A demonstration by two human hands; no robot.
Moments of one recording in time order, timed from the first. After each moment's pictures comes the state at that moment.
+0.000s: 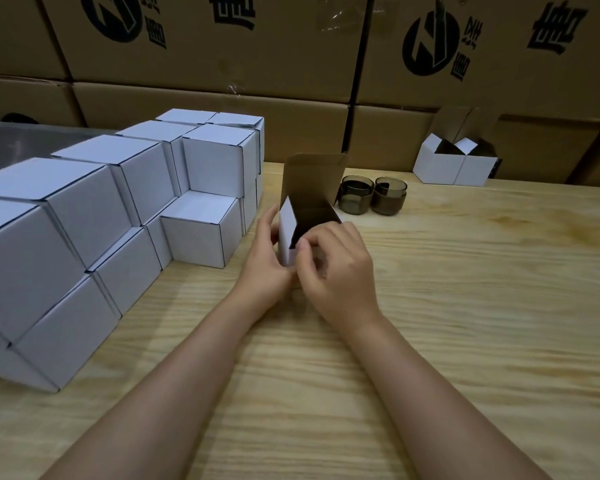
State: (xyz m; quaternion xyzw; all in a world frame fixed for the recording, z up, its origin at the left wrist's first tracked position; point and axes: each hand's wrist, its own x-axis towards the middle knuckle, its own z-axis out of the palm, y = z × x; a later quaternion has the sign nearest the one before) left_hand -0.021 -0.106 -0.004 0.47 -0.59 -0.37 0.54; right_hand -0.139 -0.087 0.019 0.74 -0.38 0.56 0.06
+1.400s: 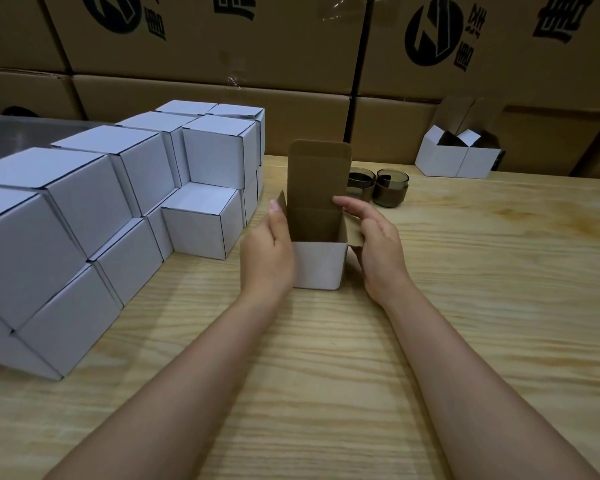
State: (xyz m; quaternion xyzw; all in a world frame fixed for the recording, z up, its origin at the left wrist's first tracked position) left_hand -0.046 -0.089 0.021 0.61 -0.51 -0.20 0.58; right_hand -0.178 -0.121 0.016 0.54 -0.40 0.59 -0.45
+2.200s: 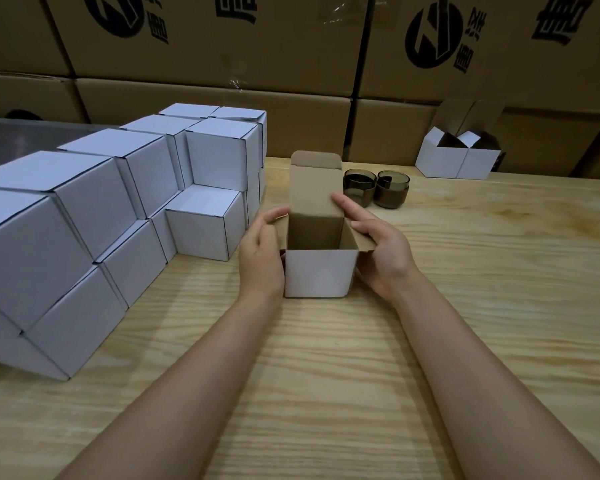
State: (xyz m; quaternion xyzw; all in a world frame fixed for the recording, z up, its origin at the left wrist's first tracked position) left_hand -0.039 -0.090 0.014 0.48 -0.42 -0.35 0.68; right_hand -0.186 -0.124 0.022 0.47 -0.34 0.54 -0.61
